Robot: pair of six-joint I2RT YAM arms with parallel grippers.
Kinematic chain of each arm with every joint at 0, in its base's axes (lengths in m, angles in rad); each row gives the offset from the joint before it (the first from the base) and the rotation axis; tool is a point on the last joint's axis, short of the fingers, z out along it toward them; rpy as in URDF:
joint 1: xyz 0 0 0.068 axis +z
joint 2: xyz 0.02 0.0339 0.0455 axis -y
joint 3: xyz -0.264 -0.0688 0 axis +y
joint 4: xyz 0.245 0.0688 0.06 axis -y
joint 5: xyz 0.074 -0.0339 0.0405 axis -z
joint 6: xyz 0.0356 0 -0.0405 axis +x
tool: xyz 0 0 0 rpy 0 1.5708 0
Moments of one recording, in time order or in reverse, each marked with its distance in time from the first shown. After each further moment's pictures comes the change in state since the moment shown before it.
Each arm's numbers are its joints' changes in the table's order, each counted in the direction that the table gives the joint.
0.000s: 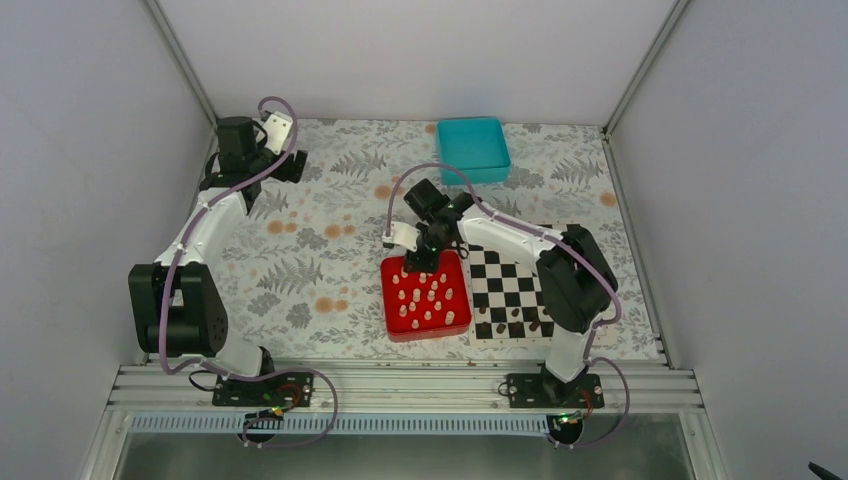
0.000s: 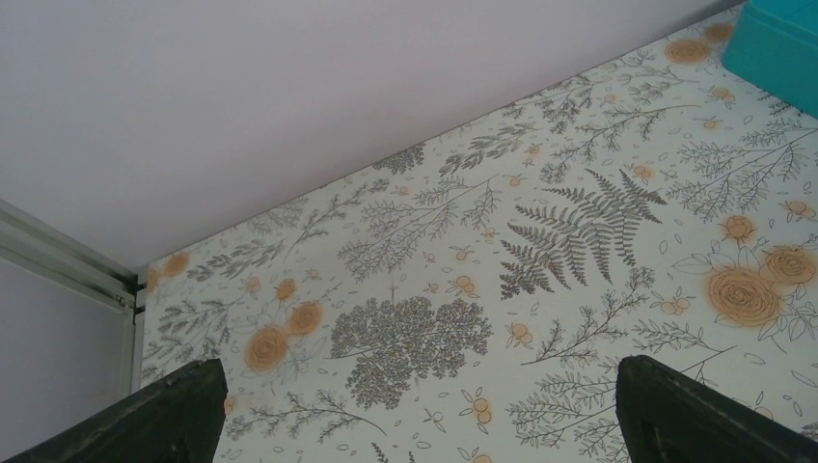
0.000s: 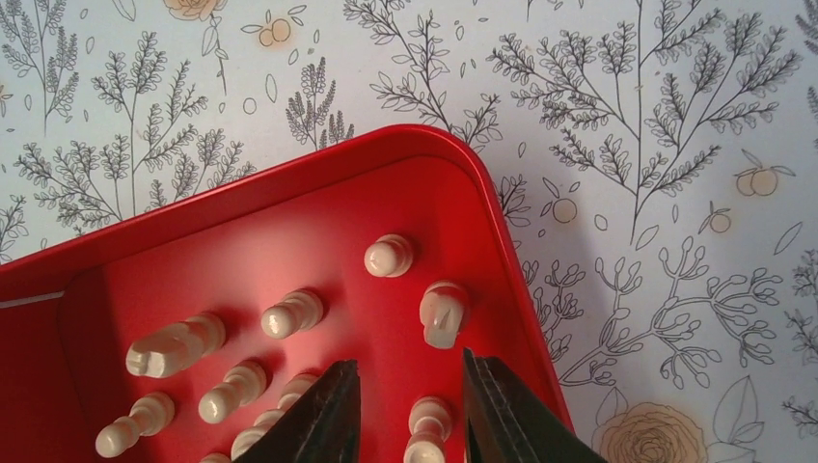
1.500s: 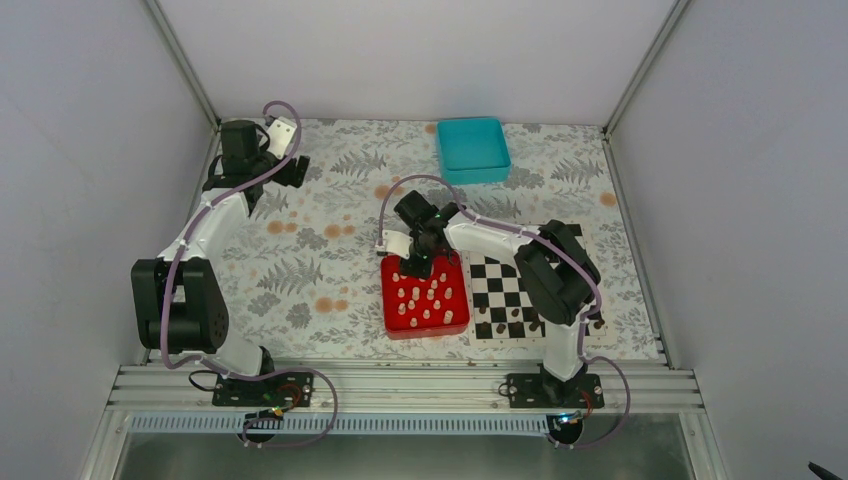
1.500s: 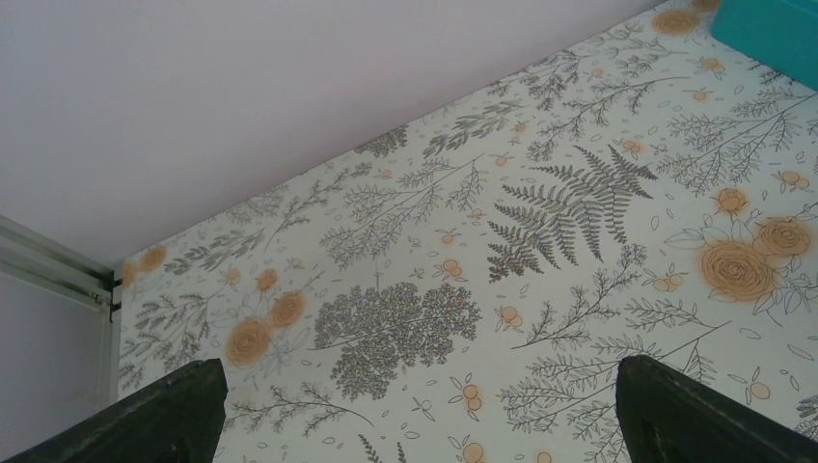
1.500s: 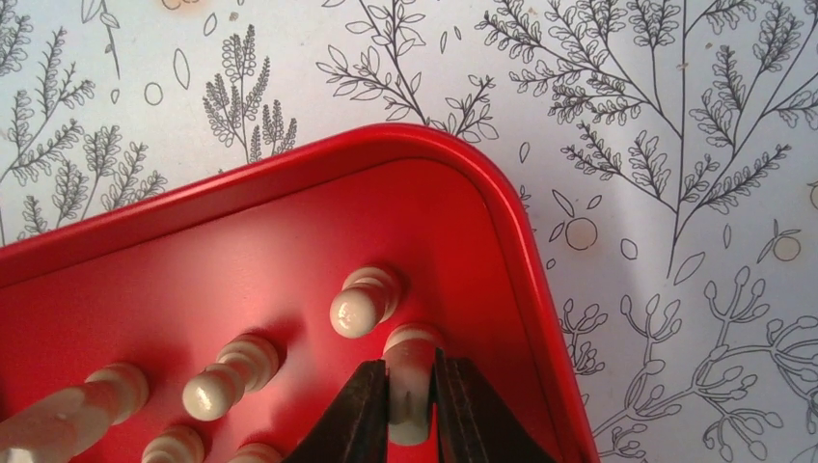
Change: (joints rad) left arm 0.000 -0.020 0.020 0.008 0.019 0.026; right arm 0.037 -0.097 0.027 0.109 0.069 0.029
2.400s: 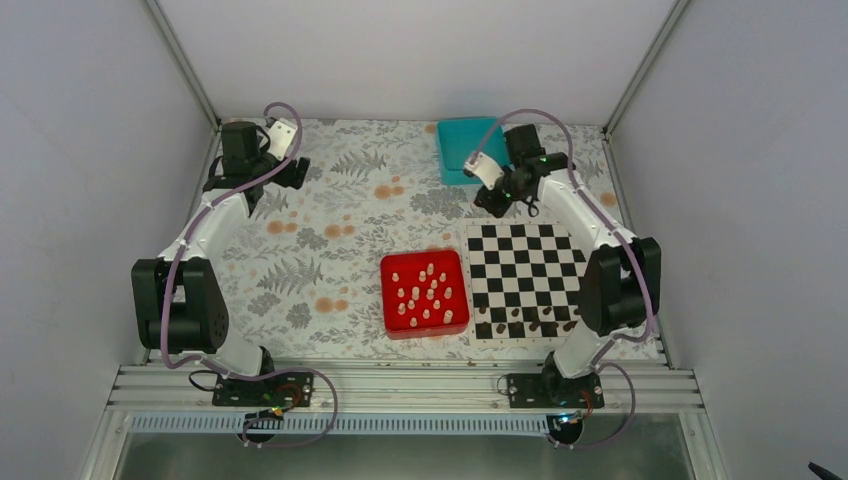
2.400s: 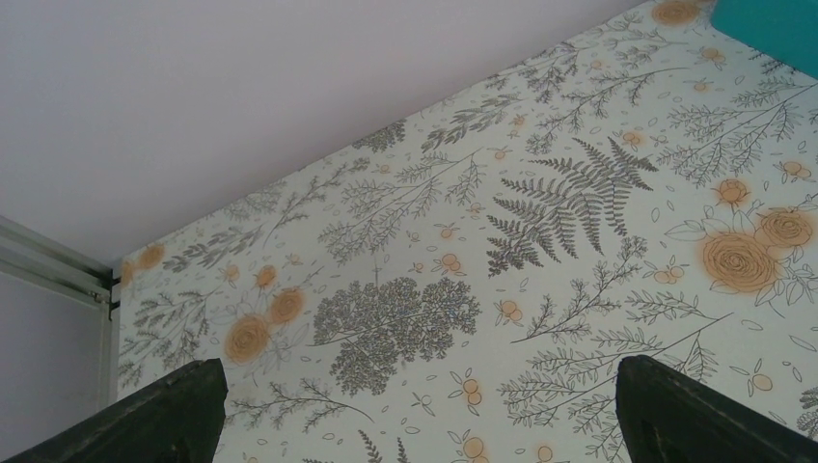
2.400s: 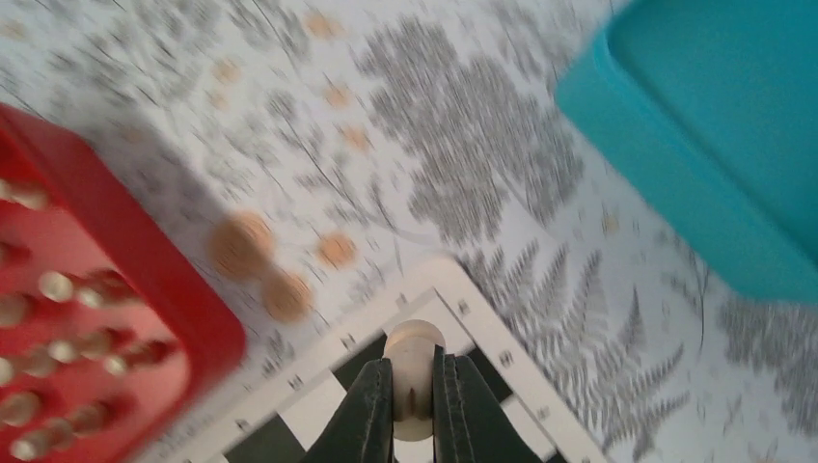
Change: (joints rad) left arm 0.000 0.000 0.008 0.000 0.000 0.010; right arm -0.472 0.238 -0.140 -0.180 -0.065 -0.051
